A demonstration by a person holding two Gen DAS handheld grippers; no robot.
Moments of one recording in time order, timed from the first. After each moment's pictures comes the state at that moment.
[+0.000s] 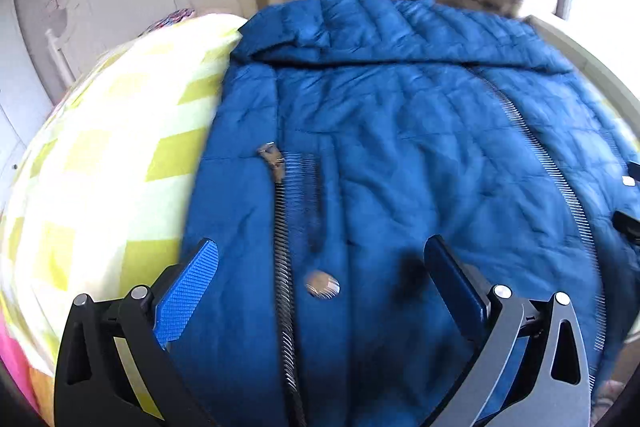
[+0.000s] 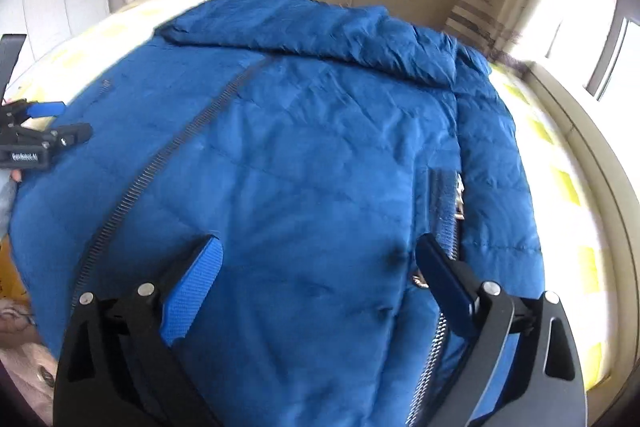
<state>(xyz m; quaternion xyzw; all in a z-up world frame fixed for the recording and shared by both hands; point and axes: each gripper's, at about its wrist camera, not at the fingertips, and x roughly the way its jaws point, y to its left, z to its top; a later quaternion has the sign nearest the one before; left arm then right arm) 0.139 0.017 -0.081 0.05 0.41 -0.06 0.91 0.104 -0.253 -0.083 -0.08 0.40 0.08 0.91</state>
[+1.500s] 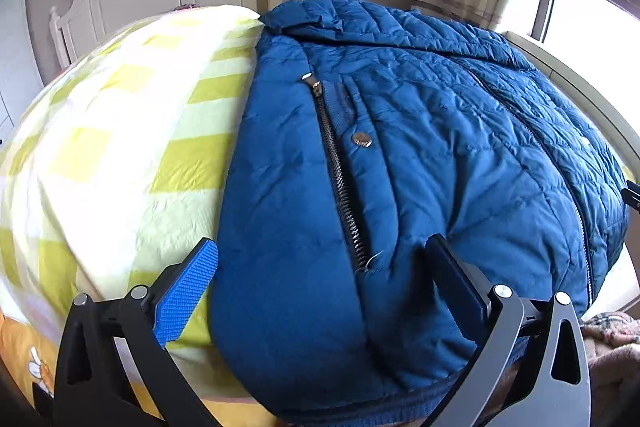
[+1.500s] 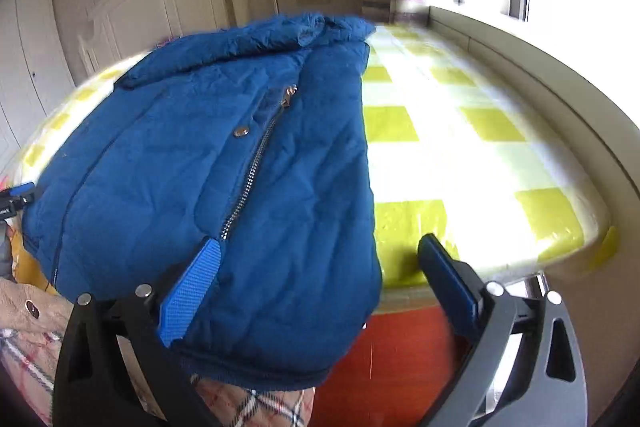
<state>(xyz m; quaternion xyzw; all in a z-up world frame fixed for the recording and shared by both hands) 0.051 0.074 -0.101 0.01 0.39 -0.08 0.92 -0.005 -0.374 -0.110 0.05 0.36 0.01 0.93</state>
